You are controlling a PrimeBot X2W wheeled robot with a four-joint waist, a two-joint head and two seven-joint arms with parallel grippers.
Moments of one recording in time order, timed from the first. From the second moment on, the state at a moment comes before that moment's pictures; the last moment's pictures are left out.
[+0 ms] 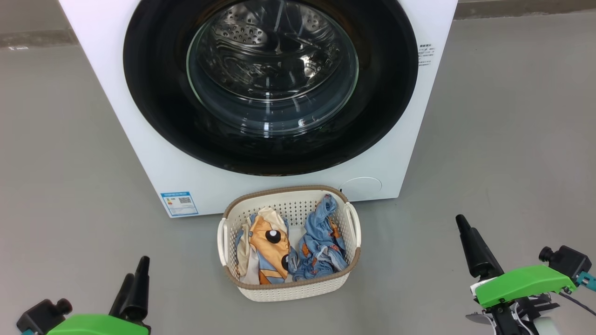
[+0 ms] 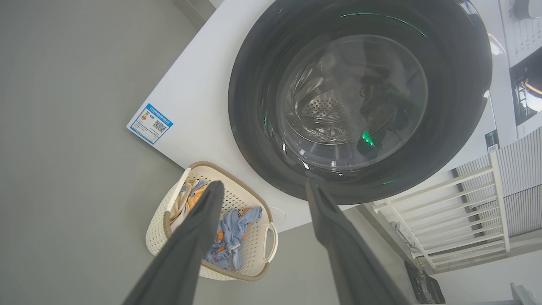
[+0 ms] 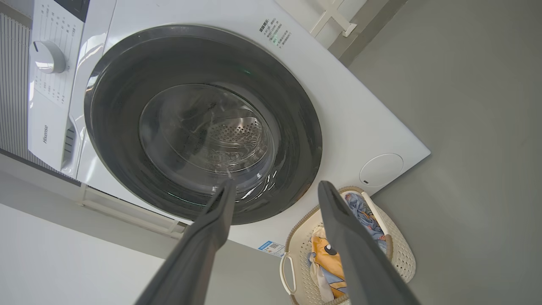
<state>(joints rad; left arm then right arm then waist) -0.05 0.11 -0.05 0.25 -1.09 -0.13 -0.03 -0.16 -0.11 0.01 0.35 1.07 0.13 -0.03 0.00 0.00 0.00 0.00</state>
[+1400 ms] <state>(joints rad) -0.07 0.16 -0.06 0.24 -0.51 -0.13 -0.15 -0.23 -0.14 0.05 0.41 0.51 0.13 -0.12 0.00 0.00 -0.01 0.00</state>
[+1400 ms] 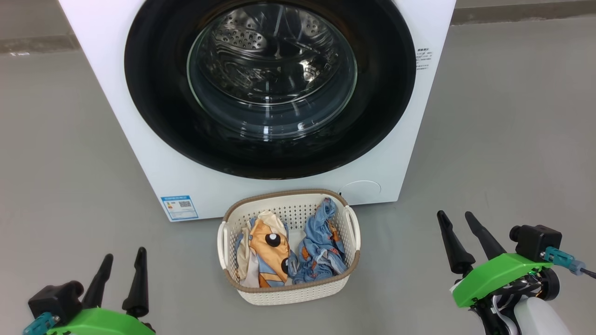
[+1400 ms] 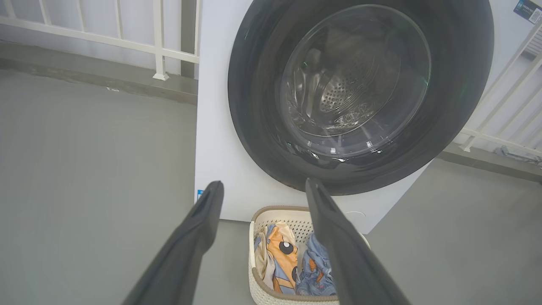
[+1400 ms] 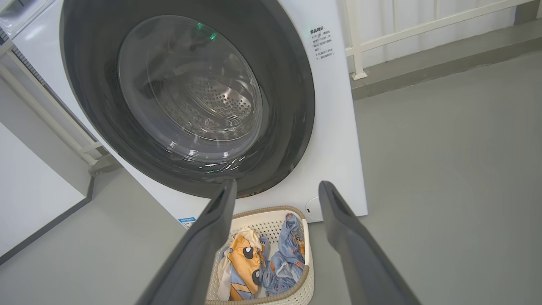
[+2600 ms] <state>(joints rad) -0.07 0.17 -0.03 0.27 -0.12 -0.09 -0.25 -0.29 -0.15 0.00 0.44 0.06 0.13 -0.20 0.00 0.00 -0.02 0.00</state>
